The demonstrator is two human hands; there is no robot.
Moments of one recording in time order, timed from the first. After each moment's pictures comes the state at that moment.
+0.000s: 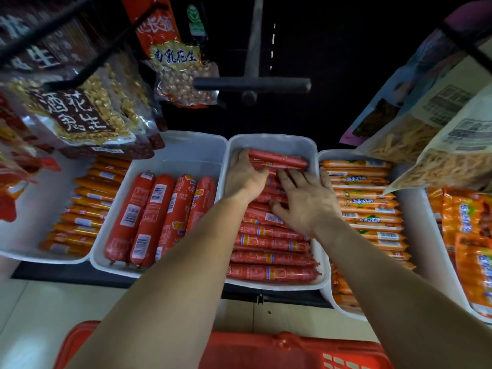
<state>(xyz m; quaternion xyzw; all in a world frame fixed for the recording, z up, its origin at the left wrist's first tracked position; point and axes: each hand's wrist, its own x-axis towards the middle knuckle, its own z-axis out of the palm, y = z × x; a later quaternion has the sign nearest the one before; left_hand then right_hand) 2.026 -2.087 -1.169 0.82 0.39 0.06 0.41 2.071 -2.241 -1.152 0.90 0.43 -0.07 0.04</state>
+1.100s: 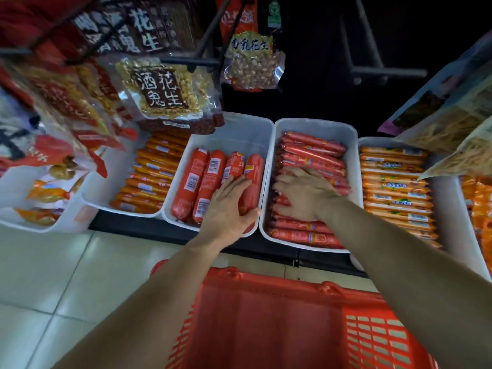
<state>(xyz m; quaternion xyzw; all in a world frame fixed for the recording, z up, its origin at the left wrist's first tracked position) 1.820 -2.080 -1.144 0.90 0.30 0.05 0.32 2.009 -2.195 -1.139 0.77 0.61 -0.14 0.10</state>
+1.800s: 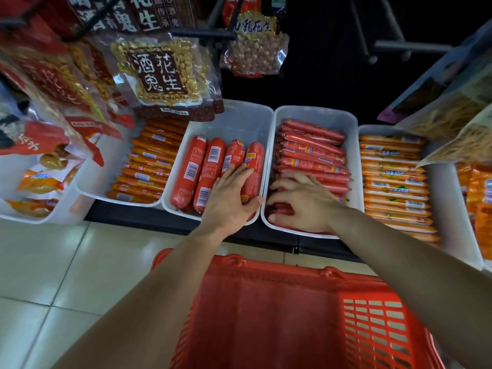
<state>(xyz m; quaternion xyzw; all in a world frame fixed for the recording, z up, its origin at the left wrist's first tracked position) 1.818 -2.081 -1.143 0.90 0.29 0.04 0.32 1.977 -2.226 -1.137 0.77 0.61 -0.19 -0.03</state>
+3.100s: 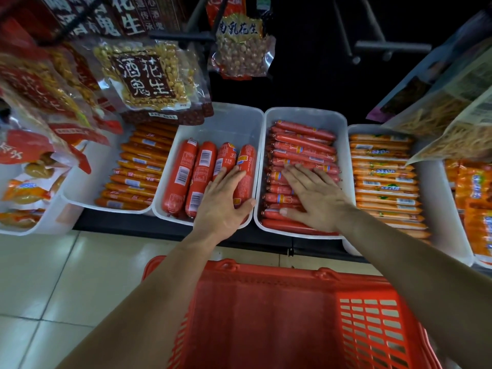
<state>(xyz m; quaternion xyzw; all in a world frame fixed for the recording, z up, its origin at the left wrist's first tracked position) 1.819 -2.081 -1.145 0.90 0.29 0.03 0.31 2.003 -2.256 -1.156 0.81 0.56 -0.14 0.06</state>
